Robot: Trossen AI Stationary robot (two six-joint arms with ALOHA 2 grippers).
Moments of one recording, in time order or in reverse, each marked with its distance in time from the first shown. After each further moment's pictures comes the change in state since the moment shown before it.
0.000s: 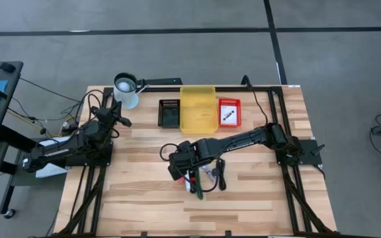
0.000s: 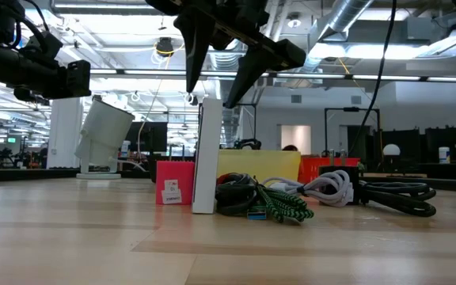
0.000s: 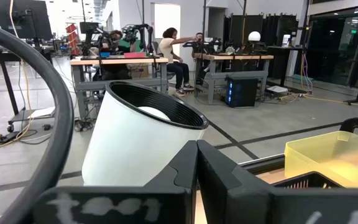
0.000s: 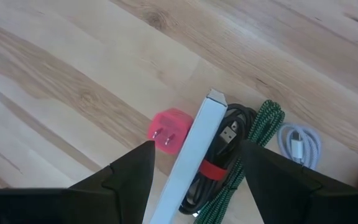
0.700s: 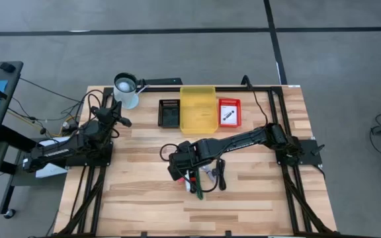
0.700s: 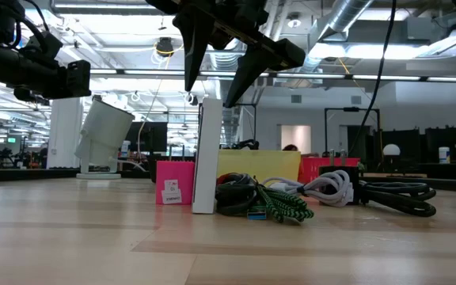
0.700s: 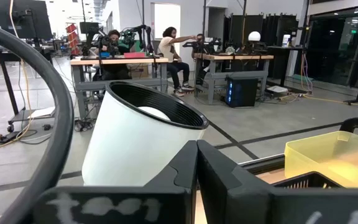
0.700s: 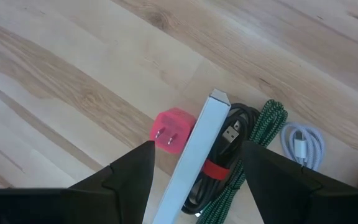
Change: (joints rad) left arm 0.000 0.000 0.000 0.000 0.000 0.000; right arm 0.001 0.000 0.001 0.008 -0.001 0.004
